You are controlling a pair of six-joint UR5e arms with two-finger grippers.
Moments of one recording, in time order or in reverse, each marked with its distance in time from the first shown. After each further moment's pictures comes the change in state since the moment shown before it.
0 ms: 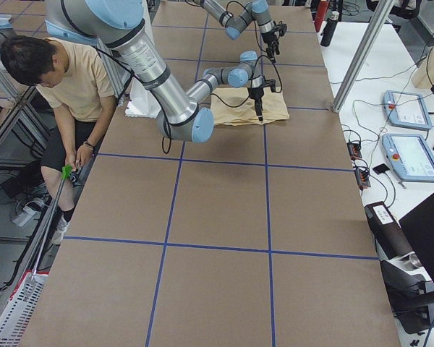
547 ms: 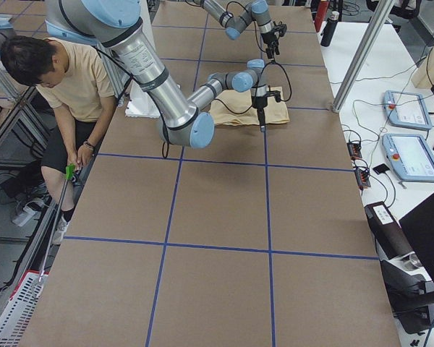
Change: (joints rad) left arm 0.002 0.000 0.001 0.000 0.000 0.000; right arm 0.076 -0.095 0.080 -0.143 0.055 -0.204
